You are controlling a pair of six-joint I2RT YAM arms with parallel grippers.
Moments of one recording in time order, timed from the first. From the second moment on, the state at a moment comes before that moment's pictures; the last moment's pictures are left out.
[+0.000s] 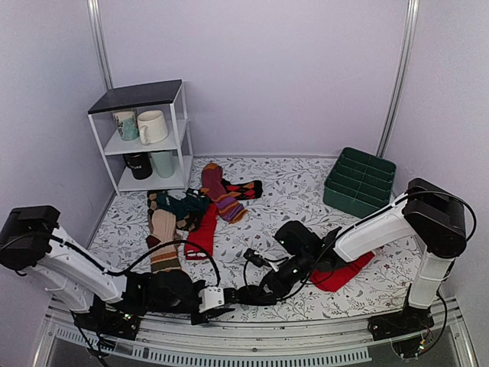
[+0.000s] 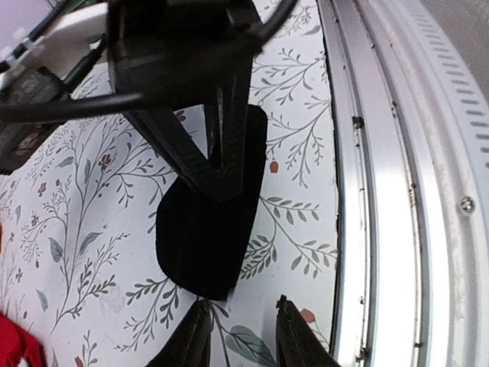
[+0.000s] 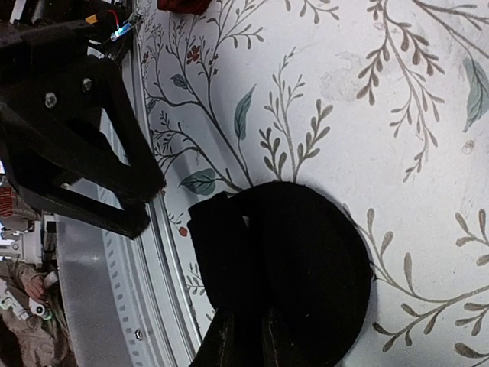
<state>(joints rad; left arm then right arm) -1.39 1.42 0.30 0.56 -0.11 0.20 1.05 1.82 0.82 0.09 -0.62 0.32</state>
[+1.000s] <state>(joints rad) -1.44 1.70 0.42 0.70 -0.27 0.45 1.00 1.88 0.85 0.03 -0.78 0.37</state>
